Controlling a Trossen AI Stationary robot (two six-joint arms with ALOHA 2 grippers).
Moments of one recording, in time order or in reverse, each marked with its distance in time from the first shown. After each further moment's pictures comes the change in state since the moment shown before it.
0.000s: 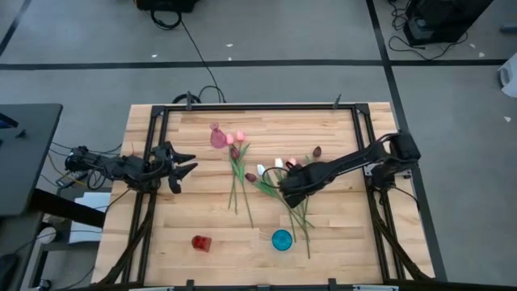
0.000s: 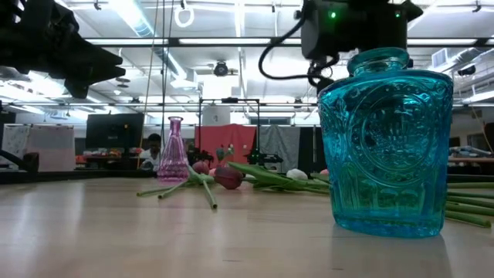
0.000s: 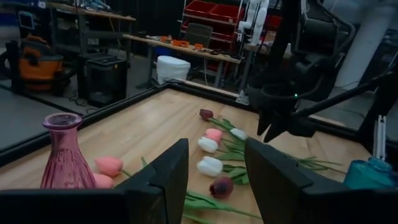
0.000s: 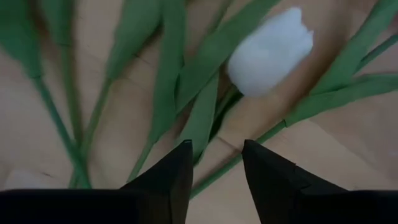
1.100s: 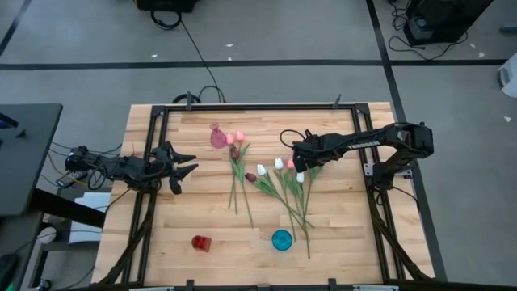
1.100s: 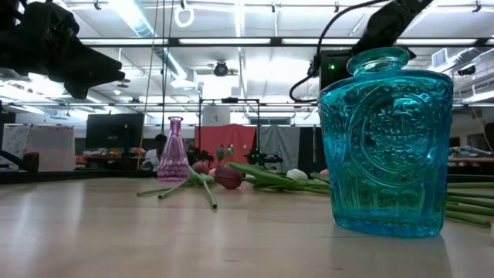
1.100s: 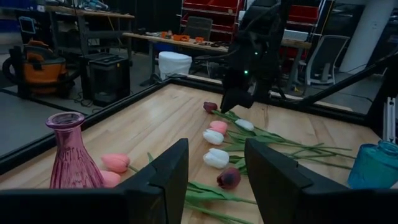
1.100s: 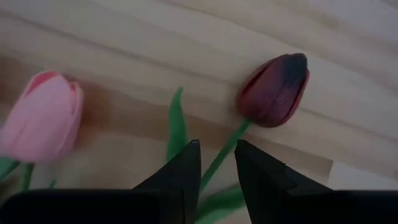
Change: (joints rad) left arm 0.000 0.000 0.001 -0.039 0.002 0.032; right arm -0.385 -0.183 -0.262 0.163 0.152 -0.108
